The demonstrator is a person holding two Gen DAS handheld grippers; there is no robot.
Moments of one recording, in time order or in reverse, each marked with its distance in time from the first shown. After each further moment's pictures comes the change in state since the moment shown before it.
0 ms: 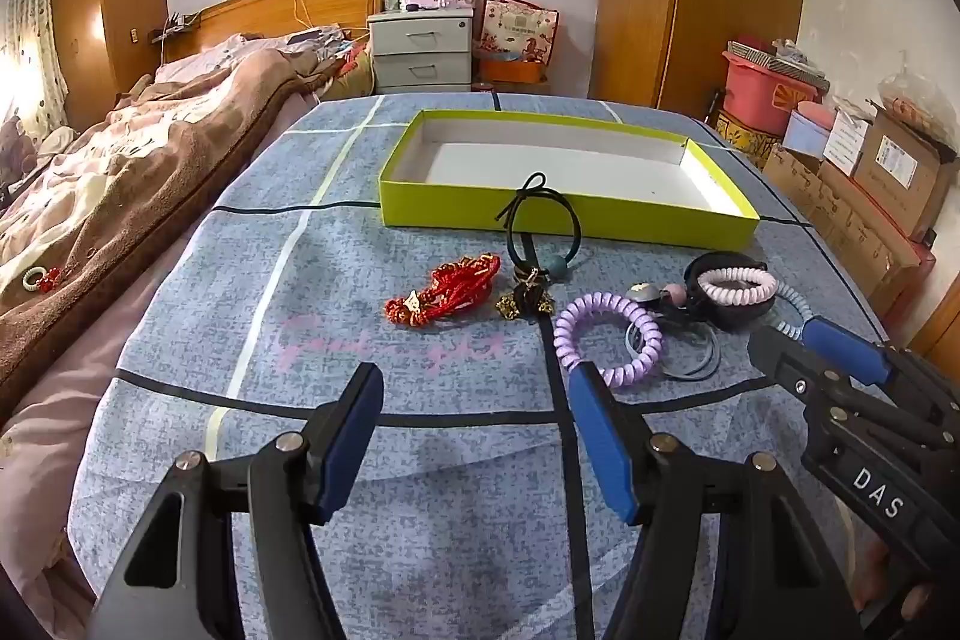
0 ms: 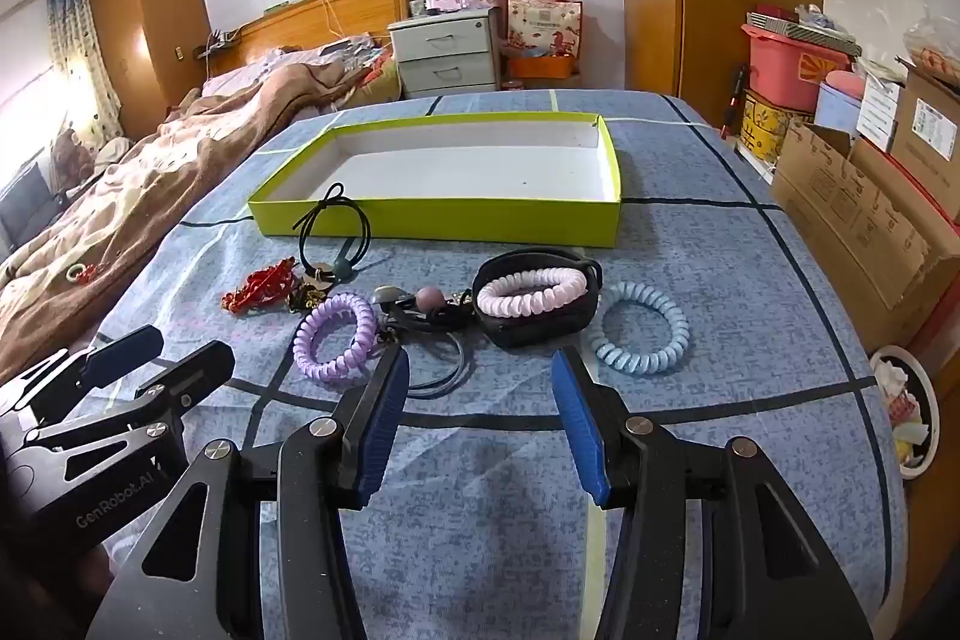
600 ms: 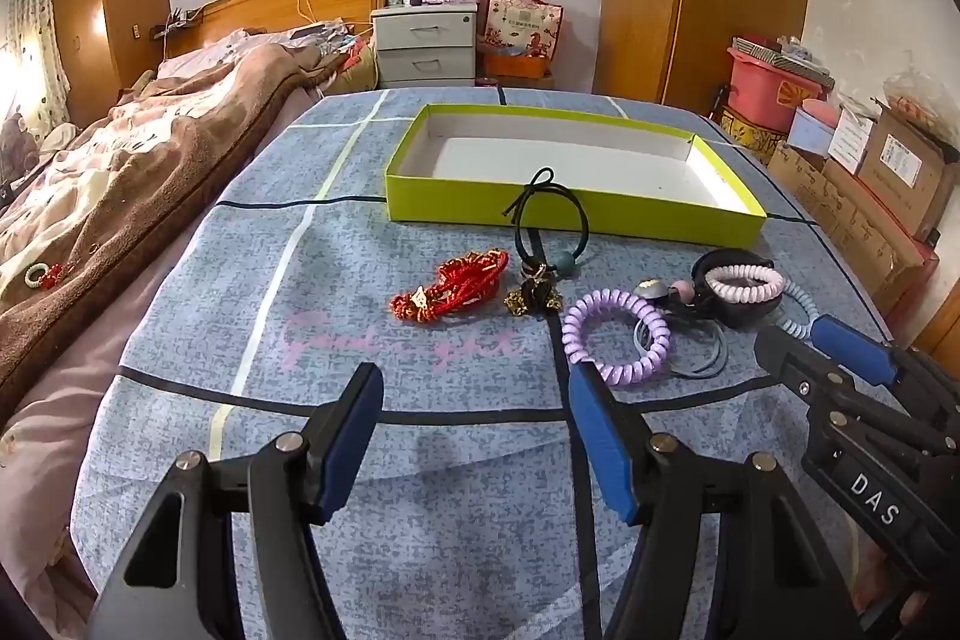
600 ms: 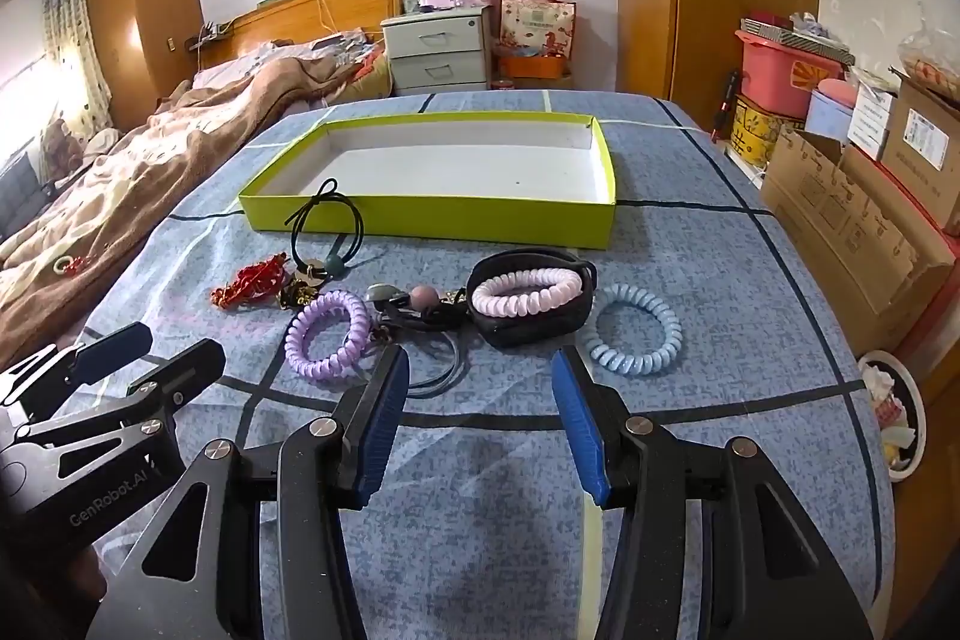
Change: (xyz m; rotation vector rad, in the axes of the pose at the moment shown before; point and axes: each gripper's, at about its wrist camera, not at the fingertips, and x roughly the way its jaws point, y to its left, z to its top) left arm 0.005 0.003 0.000 -0.003 0.015 0.011; right arm -0.001 0.005 0.000 -0.014 -0.004 -0.038
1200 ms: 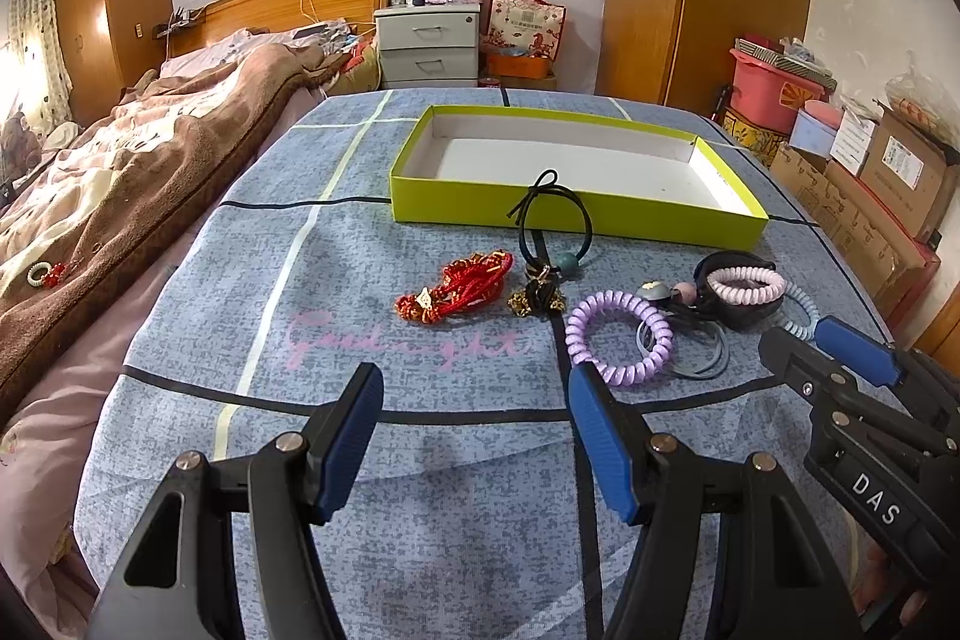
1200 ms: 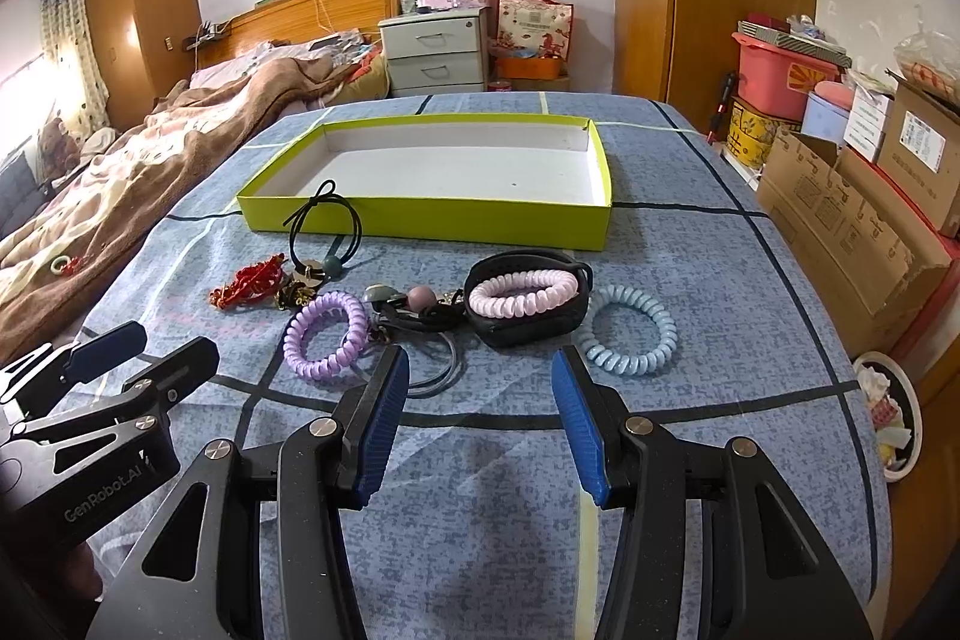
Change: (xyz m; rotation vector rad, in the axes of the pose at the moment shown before) left arm -0.006 -0.001 0.000 -0.002 -0.002 0.004; right arm -0.002 0.000 0.000 -0.001 0.001 -0.008
